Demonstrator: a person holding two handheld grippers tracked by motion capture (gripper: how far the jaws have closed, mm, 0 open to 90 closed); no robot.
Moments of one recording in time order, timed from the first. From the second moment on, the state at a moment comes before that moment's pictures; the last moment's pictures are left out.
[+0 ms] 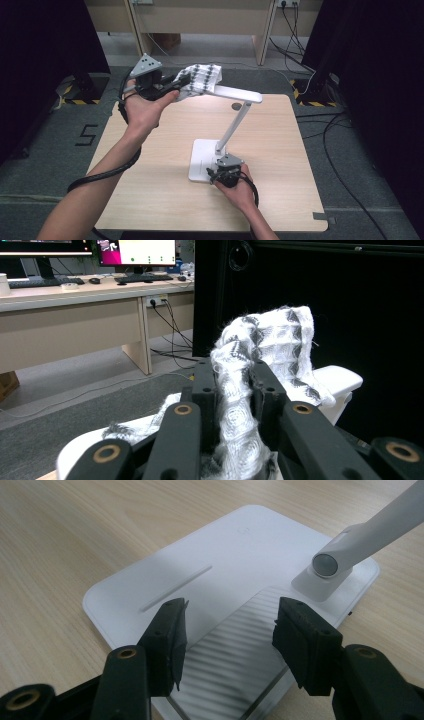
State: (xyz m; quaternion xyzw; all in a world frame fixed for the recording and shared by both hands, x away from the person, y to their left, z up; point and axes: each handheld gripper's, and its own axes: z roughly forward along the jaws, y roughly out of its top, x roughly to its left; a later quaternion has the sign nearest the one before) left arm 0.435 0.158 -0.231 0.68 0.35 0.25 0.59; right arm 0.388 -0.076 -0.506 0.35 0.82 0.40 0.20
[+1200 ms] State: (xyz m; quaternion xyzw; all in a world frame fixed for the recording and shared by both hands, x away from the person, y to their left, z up) left arm 0.435 0.130 -0.235 0.70 0.34 0.24 0.59; right arm 0.387 -0.076 -0.507 0.34 0.82 0.41 0.21
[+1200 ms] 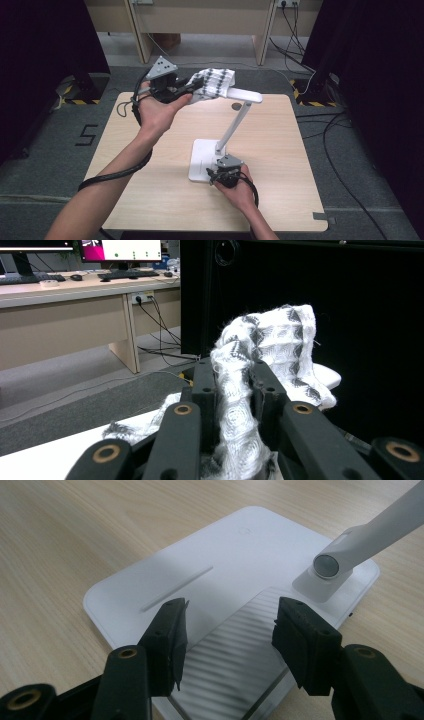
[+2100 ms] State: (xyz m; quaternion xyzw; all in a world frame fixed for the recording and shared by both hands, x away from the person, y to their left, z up) left arm 0.436 0.104 -0.238 0.71 0.32 0.23 0.58; right arm 0.386 -0.075 -0.508 0.34 0.82 0.41 0.21
